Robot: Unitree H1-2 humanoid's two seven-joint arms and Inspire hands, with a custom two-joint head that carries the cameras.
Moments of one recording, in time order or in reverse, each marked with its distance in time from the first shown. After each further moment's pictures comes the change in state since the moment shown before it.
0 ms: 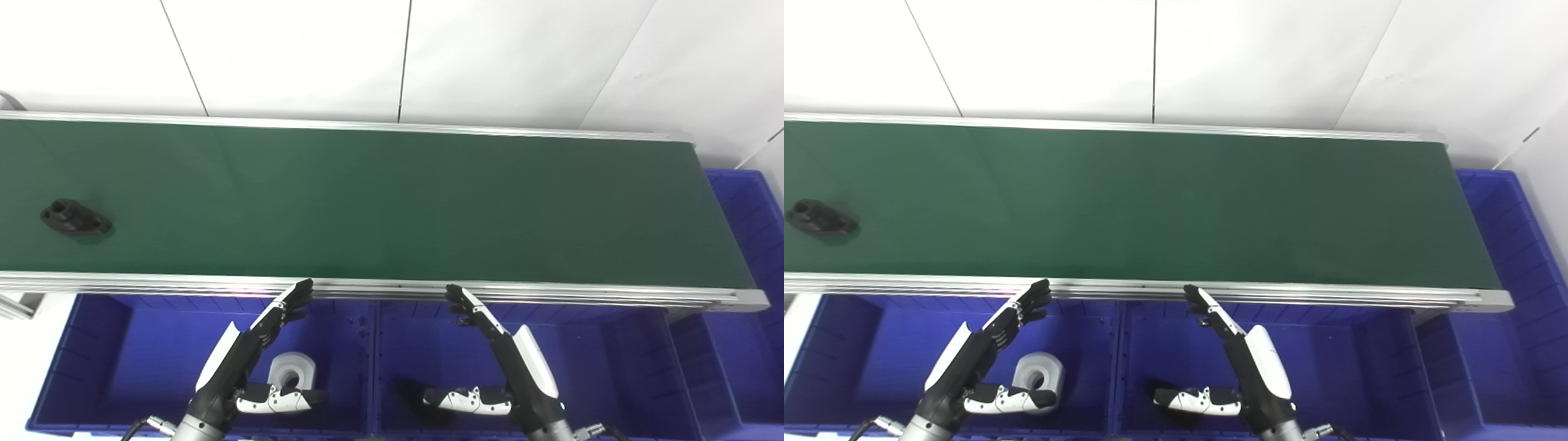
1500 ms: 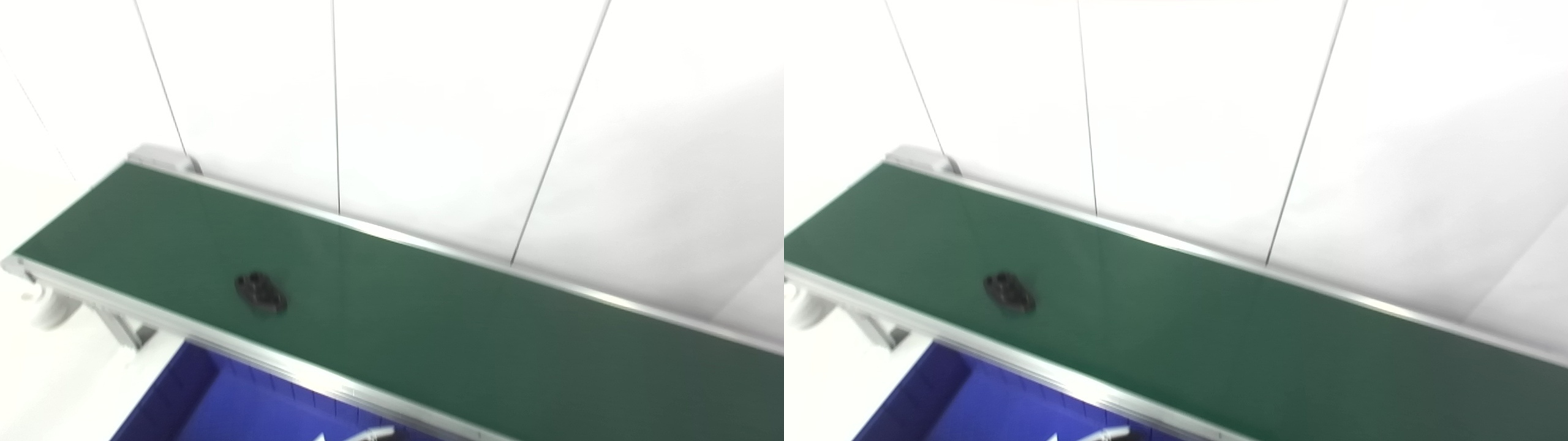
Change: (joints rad) left arm -0.024 0.058 -0.205 0.057 0.112 0.000 0.271; right arm 0.020 -0.053 -0.007 0.081 0.002 -0.003 -0.048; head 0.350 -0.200
